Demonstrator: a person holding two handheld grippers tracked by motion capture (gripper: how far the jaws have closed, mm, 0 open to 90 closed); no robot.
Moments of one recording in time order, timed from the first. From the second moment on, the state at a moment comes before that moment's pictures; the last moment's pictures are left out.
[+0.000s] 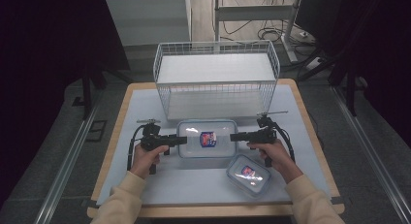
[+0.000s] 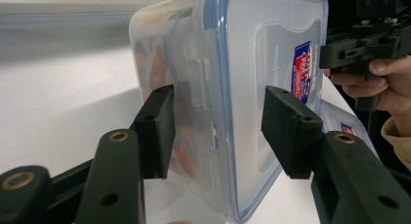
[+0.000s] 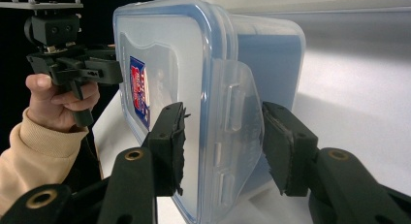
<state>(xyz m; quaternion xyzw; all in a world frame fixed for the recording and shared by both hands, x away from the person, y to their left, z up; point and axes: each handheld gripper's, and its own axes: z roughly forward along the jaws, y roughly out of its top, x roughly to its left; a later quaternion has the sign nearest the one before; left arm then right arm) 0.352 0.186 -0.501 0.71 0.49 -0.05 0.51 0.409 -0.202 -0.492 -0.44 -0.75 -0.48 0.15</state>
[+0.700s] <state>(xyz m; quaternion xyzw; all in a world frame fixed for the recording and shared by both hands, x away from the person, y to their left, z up) 0.346 0.179 -0.475 0.71 0.46 -0.02 0.52 0.400 -0.208 -0.464 -0.40 -0.75 -0.51 0.10</state>
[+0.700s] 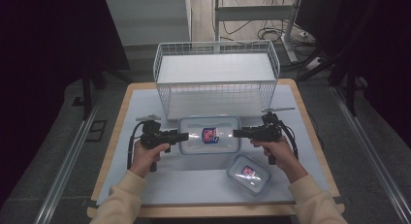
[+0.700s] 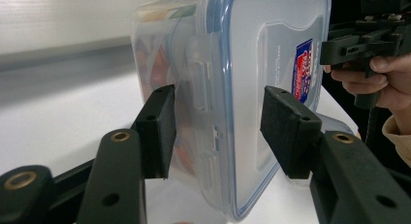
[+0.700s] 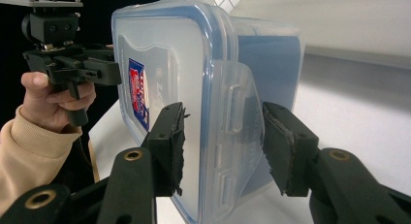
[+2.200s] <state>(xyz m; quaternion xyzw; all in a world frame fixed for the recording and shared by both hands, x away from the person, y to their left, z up) 0.400 0.170 -0.326 0.72 0.40 0.05 0.57 0.430 -0.217 -0.315 -0.35 -0.75 -0.57 -0.02</state>
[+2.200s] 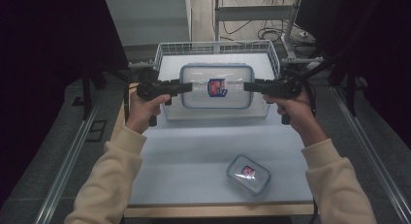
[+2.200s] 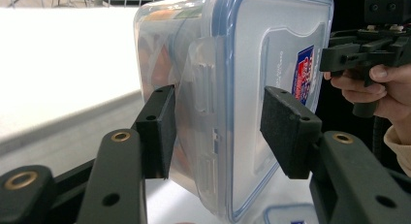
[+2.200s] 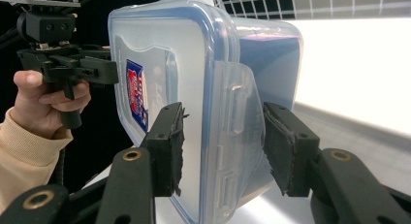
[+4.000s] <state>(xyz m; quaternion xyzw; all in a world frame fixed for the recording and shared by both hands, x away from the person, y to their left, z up) 0.526 0.177 -0.330 0.63 0.52 0.03 0.58 0.546 -0.188 -0.301 -0.50 -0.69 -0.52 -0.04</state>
